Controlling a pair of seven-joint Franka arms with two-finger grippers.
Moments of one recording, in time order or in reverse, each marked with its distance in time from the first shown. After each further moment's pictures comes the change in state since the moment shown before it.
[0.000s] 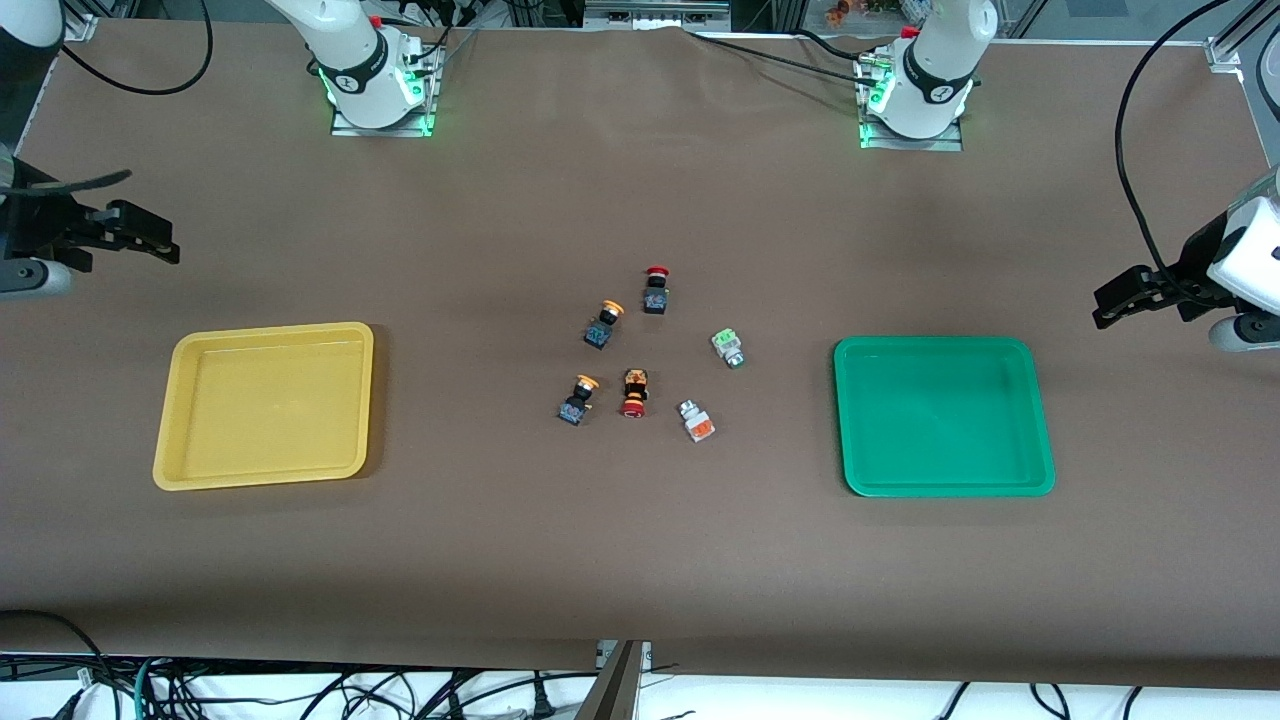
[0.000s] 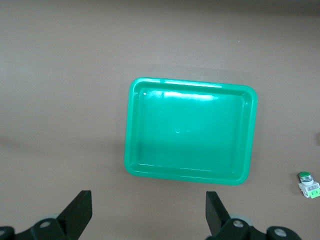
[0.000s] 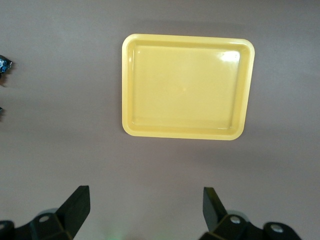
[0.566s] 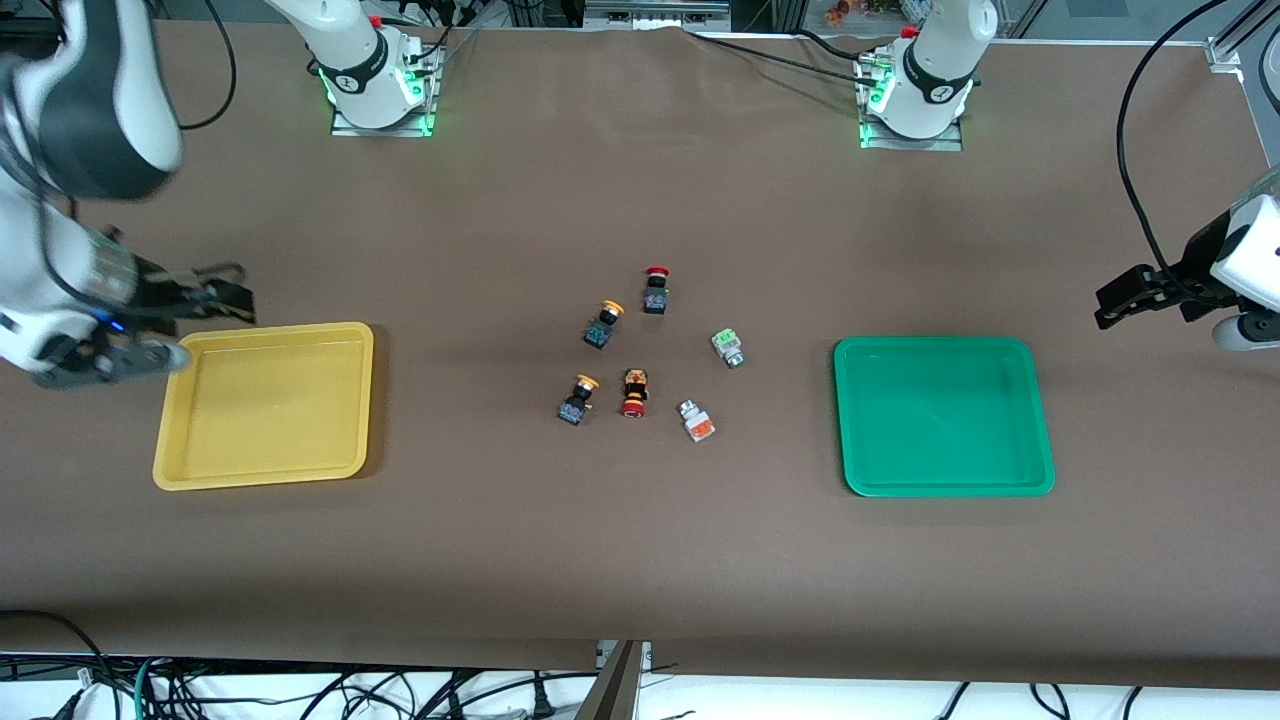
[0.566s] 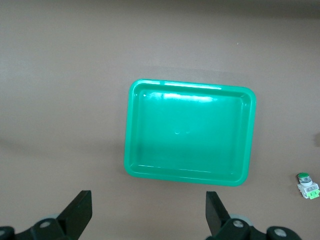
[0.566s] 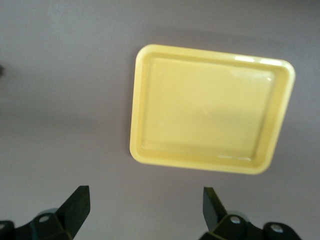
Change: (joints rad) left arm -0.004 0.005 -0.001 0.007 0.000 0.000 -0.003; right arm 0.083 0.191 0.012 -0.002 0.003 0.167 0.047
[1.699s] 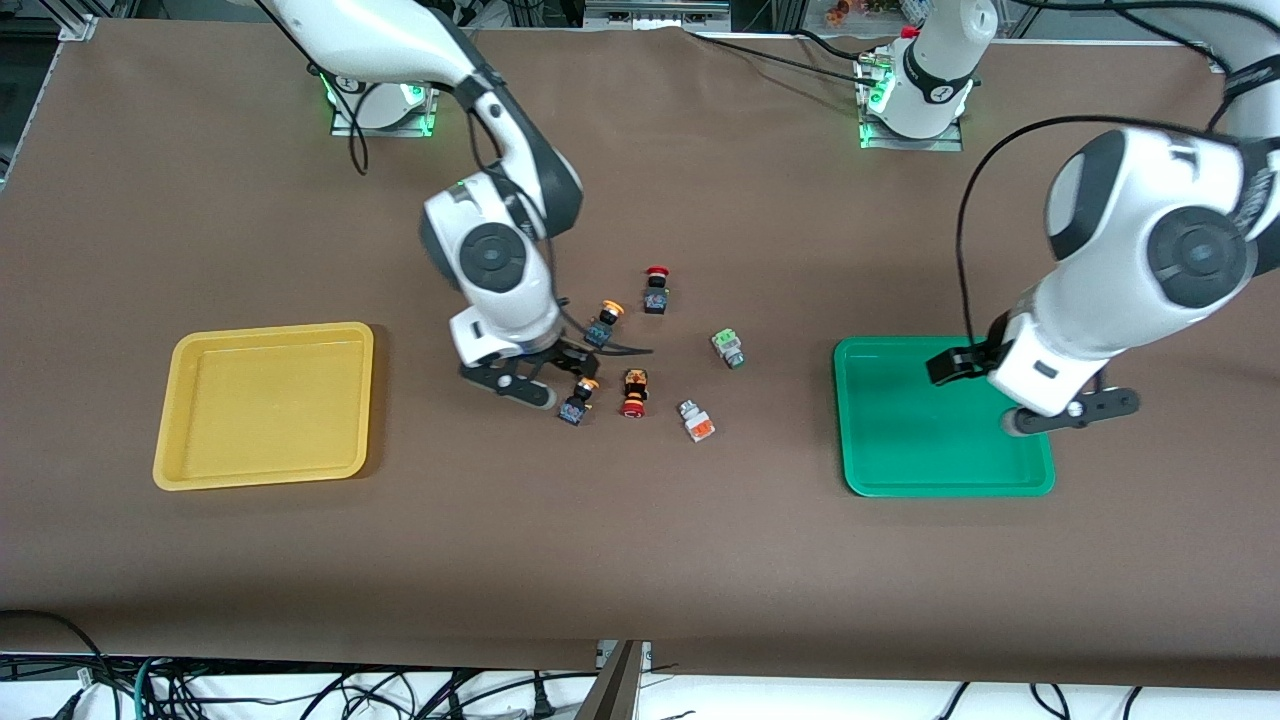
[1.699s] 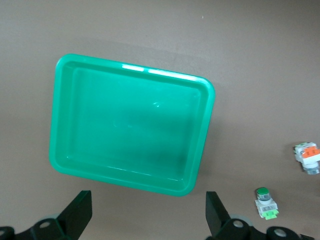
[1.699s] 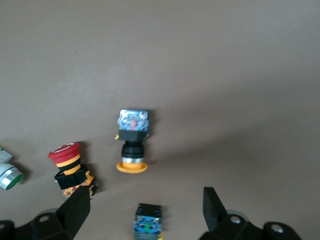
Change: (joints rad) left arm -0.233 0.278 -0.013 0.130 0.034 0.020 -0.338; right arm 0.528 0.343 0.012 0.001 0.048 0.496 1.097
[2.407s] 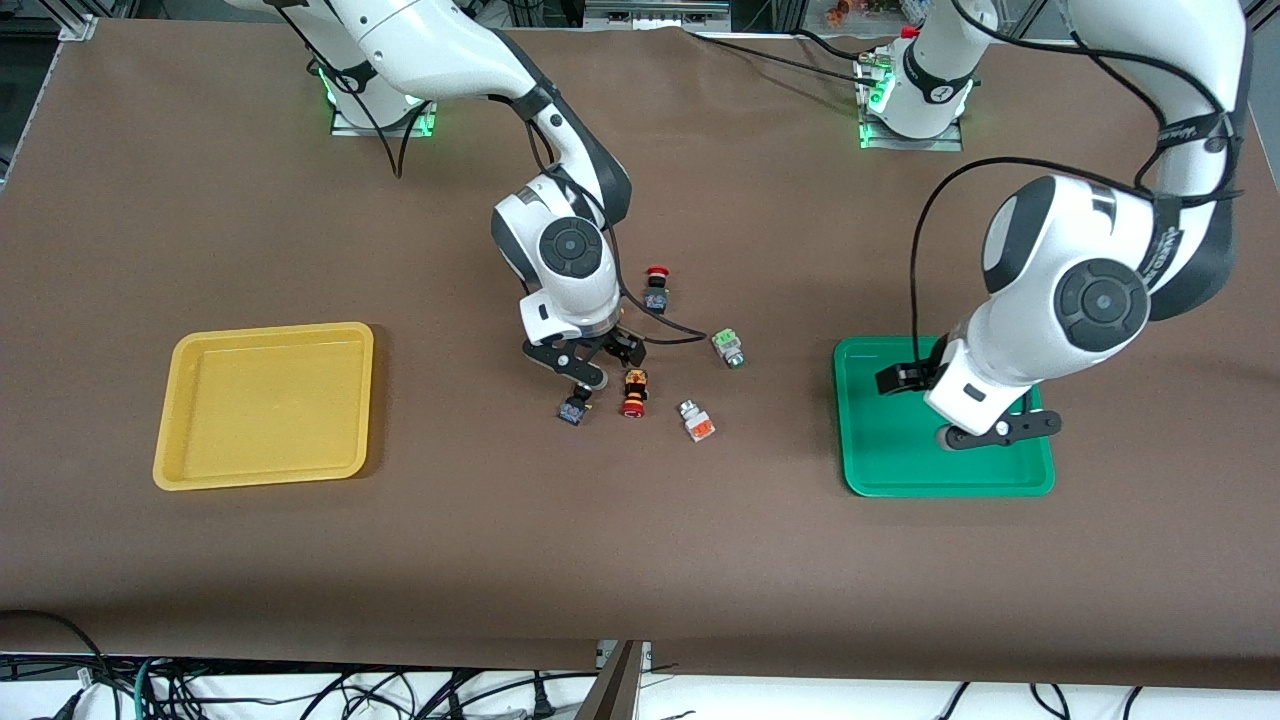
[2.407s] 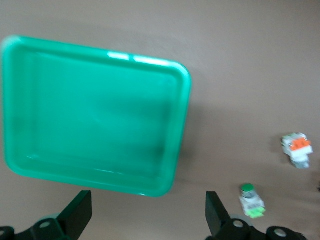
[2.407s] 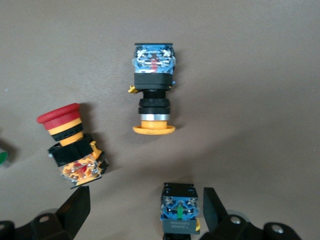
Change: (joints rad) left arm -0.045 0.093 0.000 0.009 -0.087 0.031 -0.027; right arm 0.089 0.081 -0.002 -0.008 0.000 0.073 0.132
